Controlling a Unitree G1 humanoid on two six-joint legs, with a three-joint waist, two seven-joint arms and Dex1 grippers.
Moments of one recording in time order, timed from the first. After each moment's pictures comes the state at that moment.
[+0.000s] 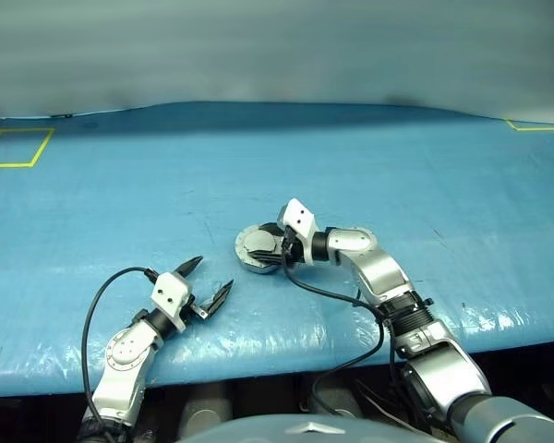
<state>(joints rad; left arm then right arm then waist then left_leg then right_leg) 0.16 0.32 -0.05 0.13 -0.16 -0.33 -0.61 -0.54 -0.25 0.32 0.28 0.08 0.27 0.91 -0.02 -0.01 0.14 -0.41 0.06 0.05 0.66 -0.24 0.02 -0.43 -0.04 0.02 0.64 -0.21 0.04</state>
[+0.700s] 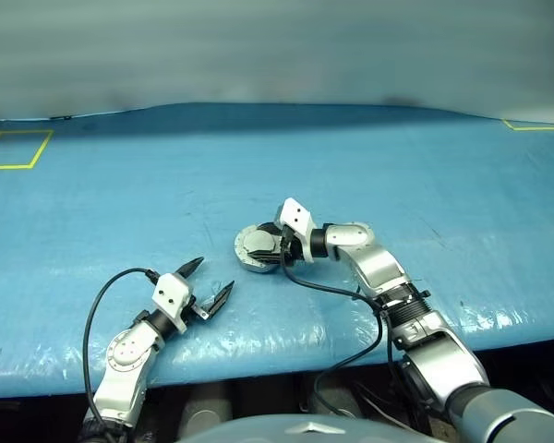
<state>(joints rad) 0.17 0.32 -0.05 0.13 -0.16 -0.33 -0.61 -0.59 -0.25 0.33 0.36 0.08 0.27 0.97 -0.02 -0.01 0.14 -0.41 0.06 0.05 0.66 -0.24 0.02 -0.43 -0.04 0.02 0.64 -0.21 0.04</state>
